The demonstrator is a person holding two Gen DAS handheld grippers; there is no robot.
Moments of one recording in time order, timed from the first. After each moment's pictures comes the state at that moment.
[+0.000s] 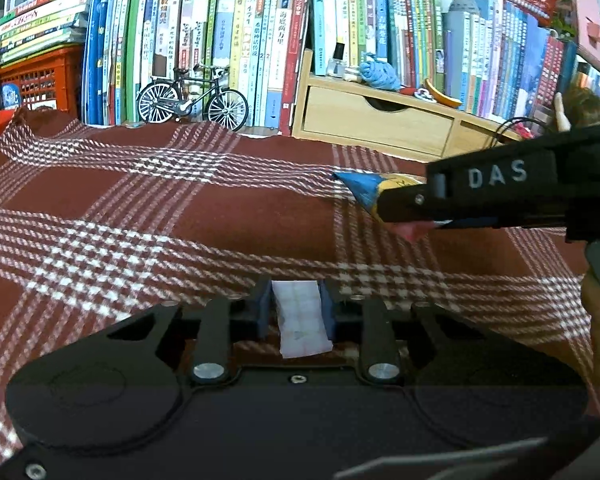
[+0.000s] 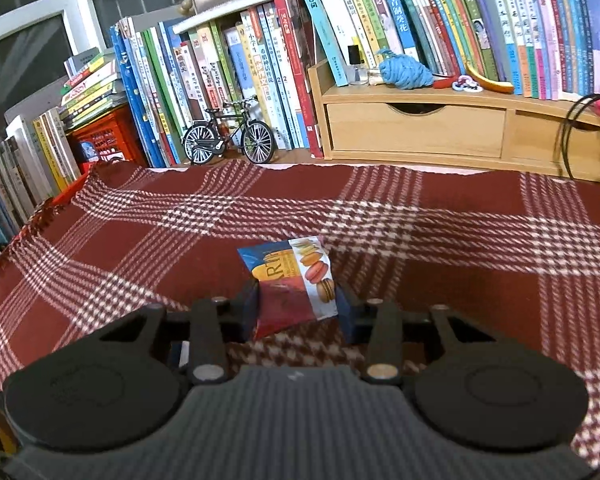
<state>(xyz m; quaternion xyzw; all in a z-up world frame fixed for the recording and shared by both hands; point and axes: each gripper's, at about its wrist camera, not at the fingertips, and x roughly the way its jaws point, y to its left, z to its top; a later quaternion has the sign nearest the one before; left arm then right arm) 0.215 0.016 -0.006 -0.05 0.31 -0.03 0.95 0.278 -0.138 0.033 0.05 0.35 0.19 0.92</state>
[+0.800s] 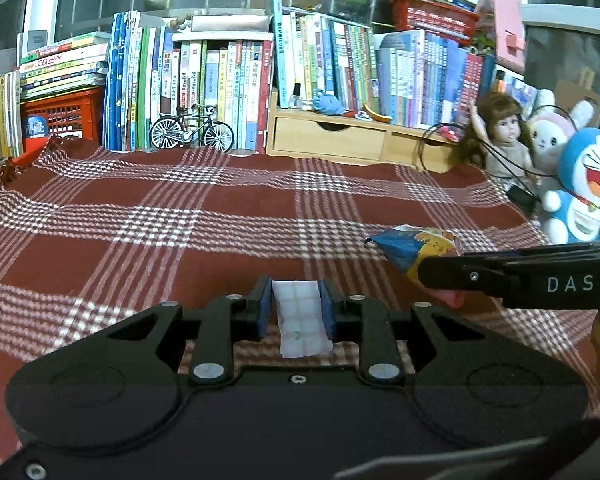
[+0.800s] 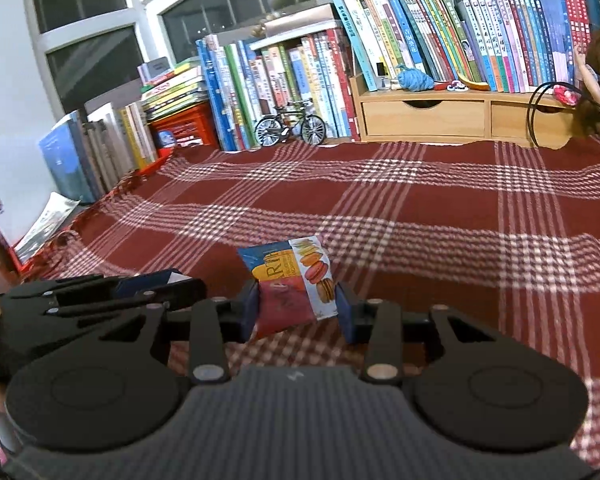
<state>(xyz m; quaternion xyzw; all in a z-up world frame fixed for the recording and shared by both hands) 0.037 0.019 0.050 -0.03 0.27 -0.07 0.96 0.097 -0.184 0.054 0.06 0.31 0.25 0.92</state>
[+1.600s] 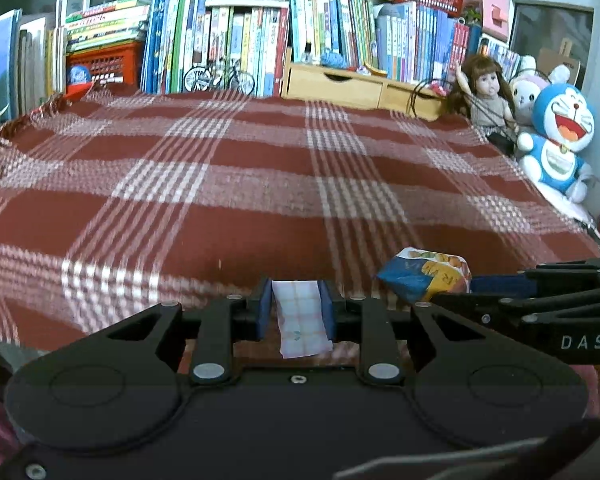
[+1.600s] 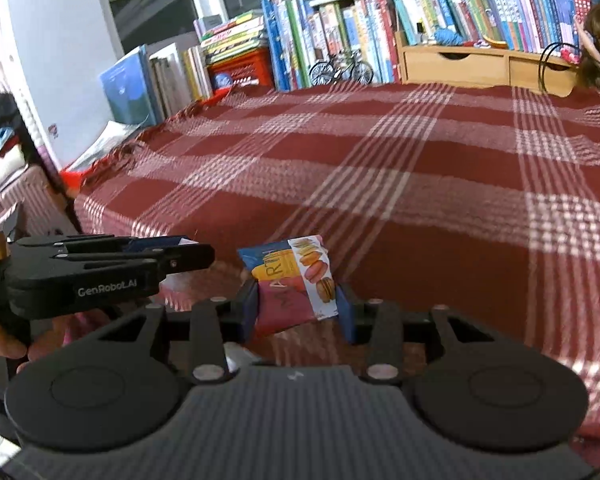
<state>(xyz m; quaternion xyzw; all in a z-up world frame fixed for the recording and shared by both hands) -0.117 0.035 0.007 -0.04 0.31 -0.05 0.95 -0.057 -0.181 0.010 0.03 0.34 0.29 0.90</state>
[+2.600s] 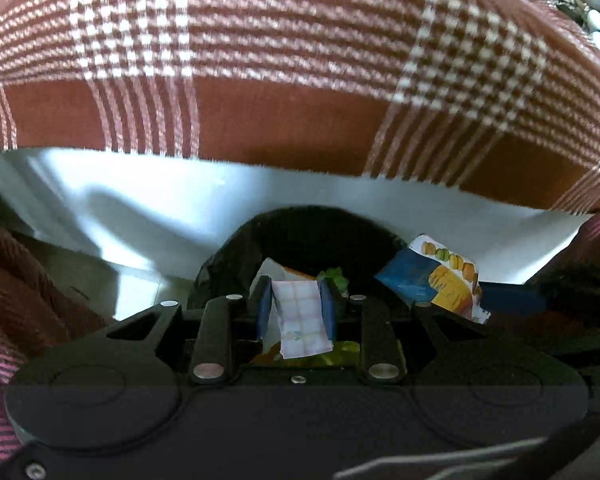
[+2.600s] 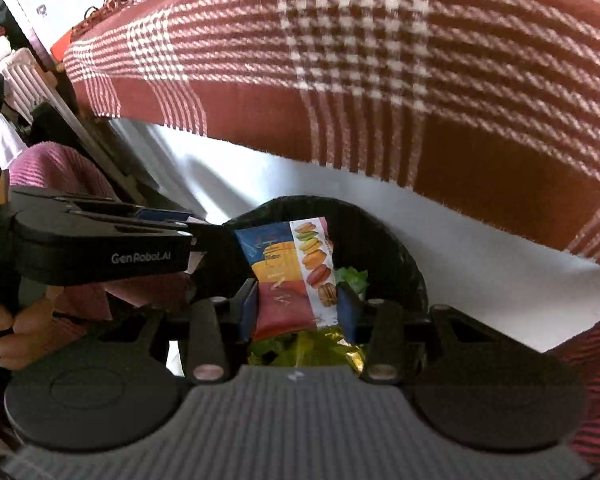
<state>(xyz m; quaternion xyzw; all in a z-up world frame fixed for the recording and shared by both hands) -0.143 0.041 -0.122 -0.05 0.50 0.01 0.86 -0.107 -0.137 -0.108 -0.02 0.49 0.29 0.82</state>
